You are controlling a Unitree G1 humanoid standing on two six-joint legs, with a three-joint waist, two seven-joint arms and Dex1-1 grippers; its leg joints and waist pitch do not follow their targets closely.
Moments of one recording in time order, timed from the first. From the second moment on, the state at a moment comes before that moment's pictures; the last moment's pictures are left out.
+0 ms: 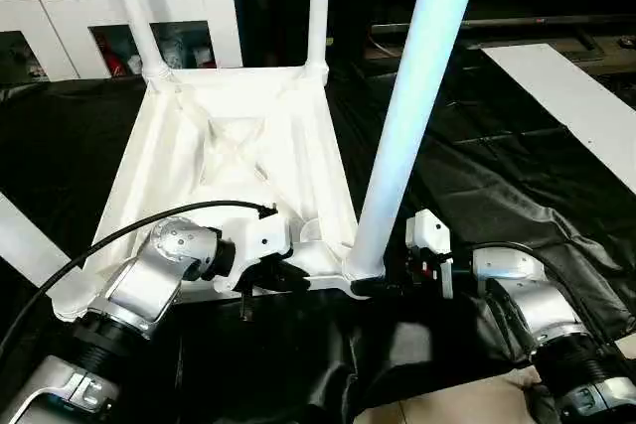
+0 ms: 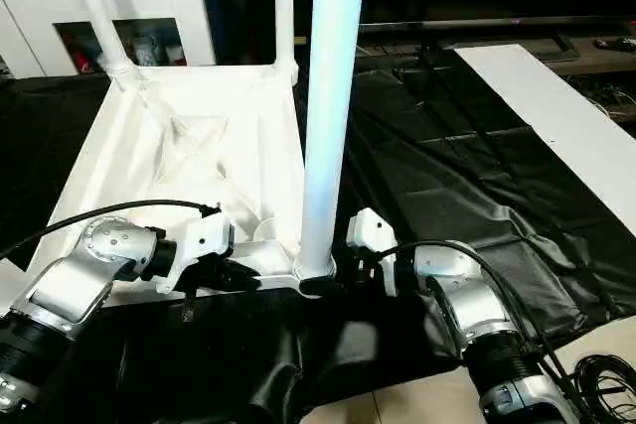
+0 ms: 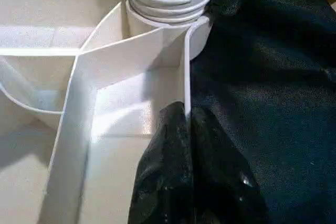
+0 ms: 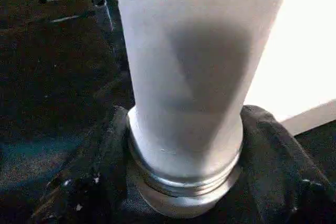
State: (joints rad) left arm -0.44 0.50 -0.36 0.23 0.01 0.26 -1.24; right arm -0.39 -0.38 0.22 0.50 0.17 -0.07 1.20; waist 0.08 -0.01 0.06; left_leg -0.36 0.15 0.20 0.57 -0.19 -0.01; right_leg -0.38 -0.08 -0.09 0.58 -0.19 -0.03
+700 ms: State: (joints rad) left arm -0.60 0.19 -0.32 0.50 0.17 0.41 -0.73; right arm -0.55 0.03 0.05 0.82 0.04 -0.04 0.19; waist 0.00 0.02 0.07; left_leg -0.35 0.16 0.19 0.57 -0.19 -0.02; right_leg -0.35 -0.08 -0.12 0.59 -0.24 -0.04
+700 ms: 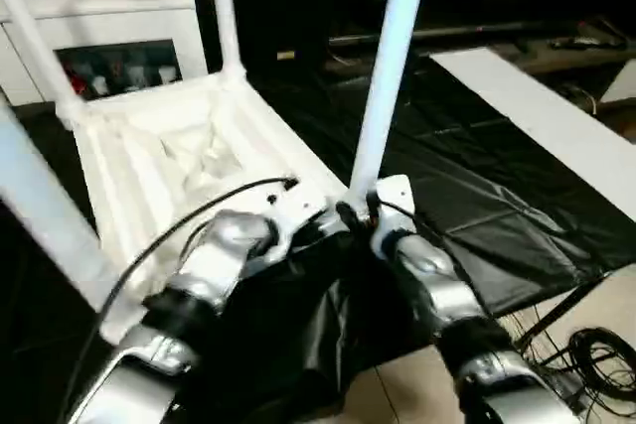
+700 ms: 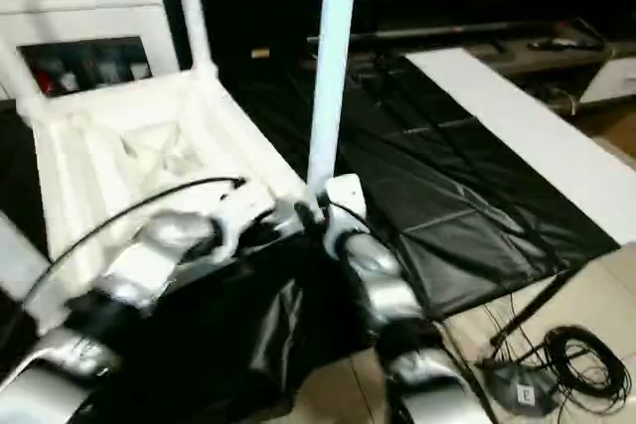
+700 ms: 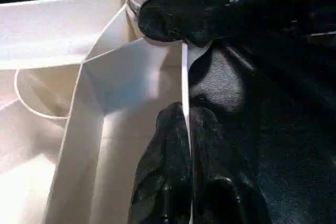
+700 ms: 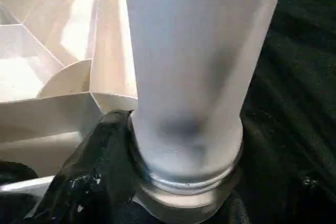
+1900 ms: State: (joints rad) left arm -0.43 0.50 -0.35 0.23 0.00 0.28 -1.24; right arm -0.39 -0.37 0.21 0.55 0.16 -0.13 1.17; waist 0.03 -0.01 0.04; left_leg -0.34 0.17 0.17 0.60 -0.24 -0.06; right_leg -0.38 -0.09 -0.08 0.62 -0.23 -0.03
